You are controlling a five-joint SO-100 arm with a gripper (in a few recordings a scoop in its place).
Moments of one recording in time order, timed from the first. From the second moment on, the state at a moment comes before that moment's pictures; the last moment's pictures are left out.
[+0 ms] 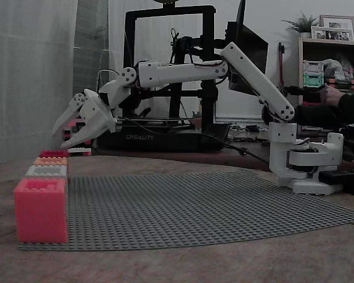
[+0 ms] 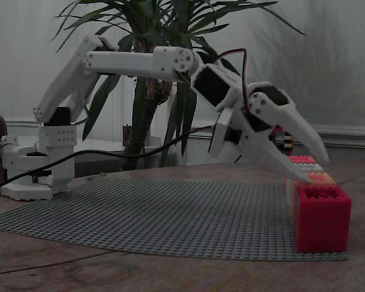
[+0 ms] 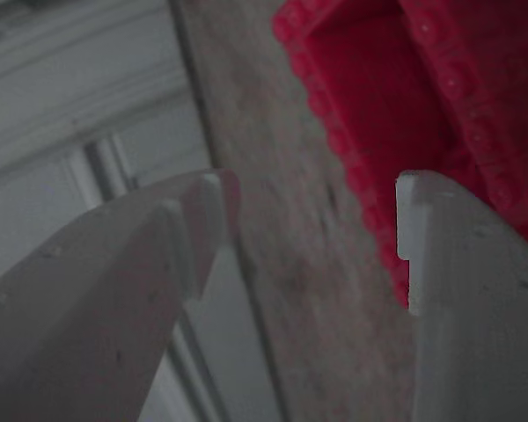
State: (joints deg) arm 15.6 43.5 46.0 41.1 3.4
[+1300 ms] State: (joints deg) arm -0.7 173.4 162.9 68.9 -5.0
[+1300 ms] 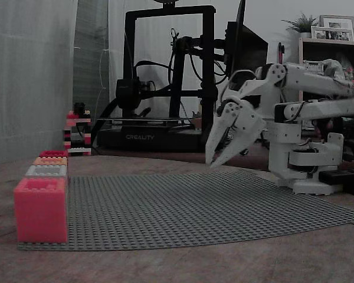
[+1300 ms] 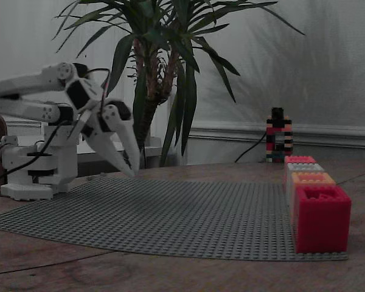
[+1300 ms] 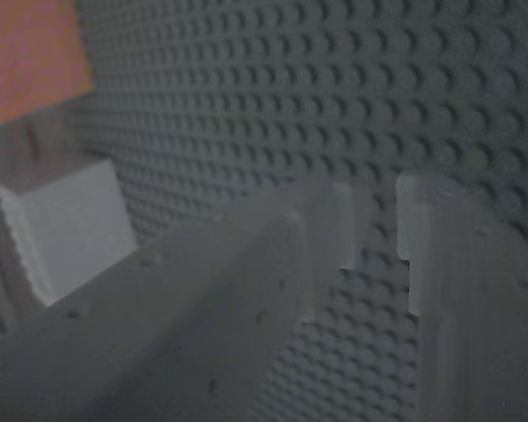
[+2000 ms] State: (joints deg) arm -4.2 183.7 164.8 78.8 -0.8
